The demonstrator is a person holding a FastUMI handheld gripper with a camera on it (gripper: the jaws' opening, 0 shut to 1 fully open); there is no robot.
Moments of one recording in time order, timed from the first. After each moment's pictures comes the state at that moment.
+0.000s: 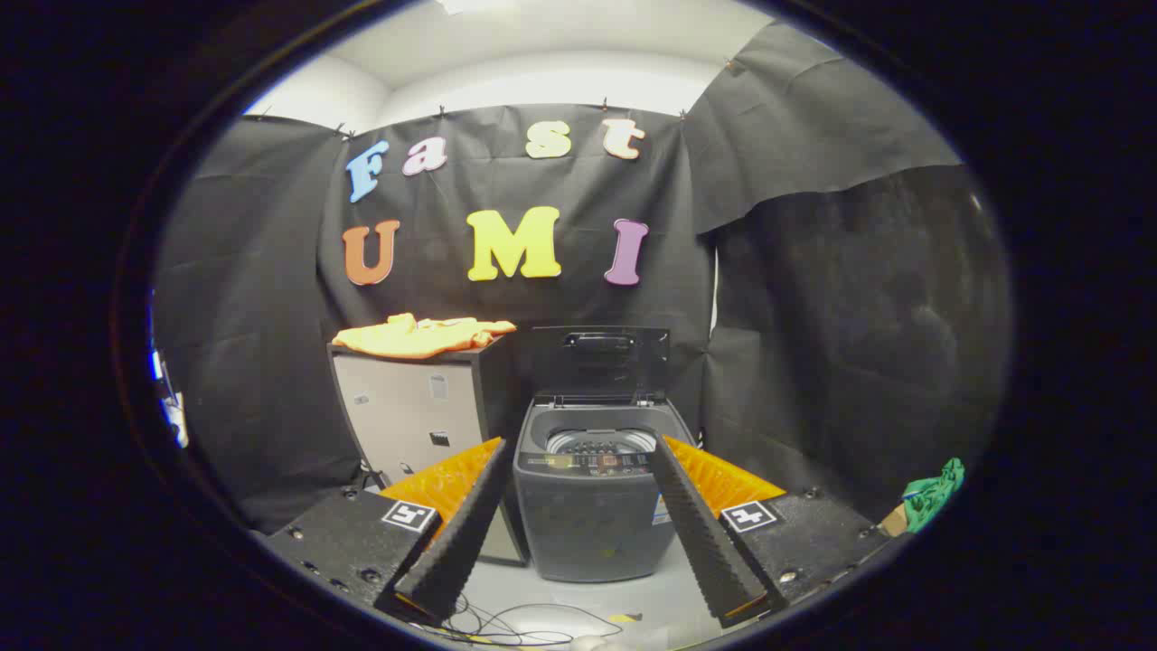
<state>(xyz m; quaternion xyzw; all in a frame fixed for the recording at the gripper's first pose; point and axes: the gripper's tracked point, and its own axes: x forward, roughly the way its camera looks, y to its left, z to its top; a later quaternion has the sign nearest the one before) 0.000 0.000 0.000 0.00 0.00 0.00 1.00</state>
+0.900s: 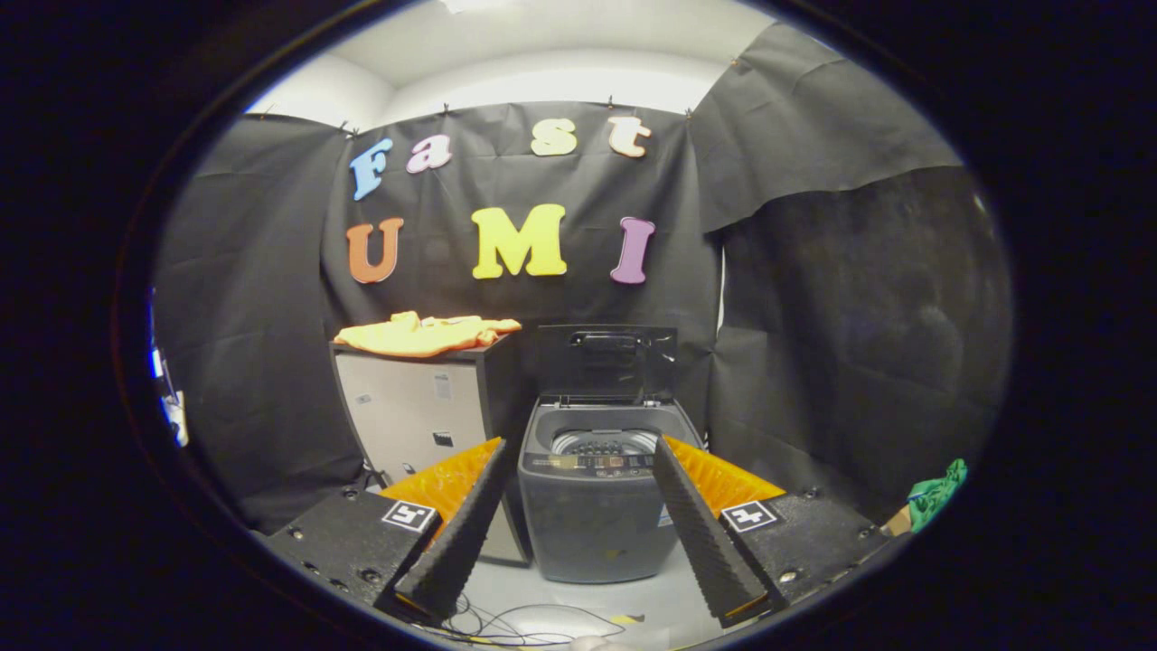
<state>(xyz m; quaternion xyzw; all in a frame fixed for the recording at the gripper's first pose) 0.005 0.005 0.004 -0.01 0.00 0.01 1.00</state>
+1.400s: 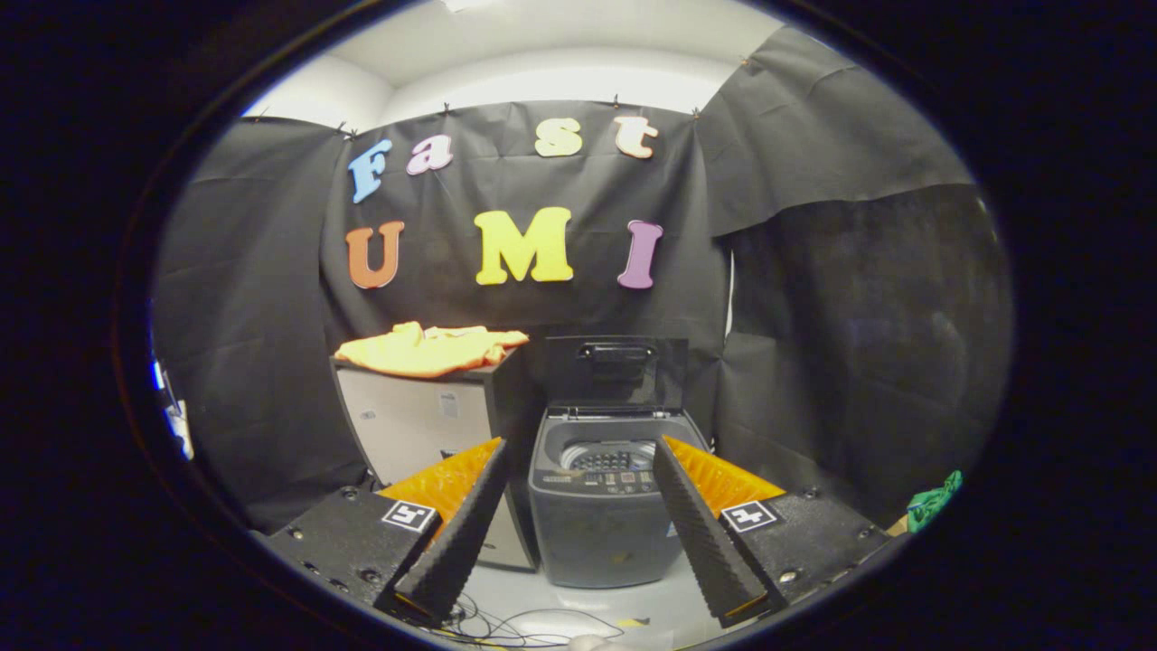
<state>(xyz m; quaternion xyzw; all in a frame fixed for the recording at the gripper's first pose) 0.042 0.045 0.065 0.00 0.00 0.02 1.00</state>
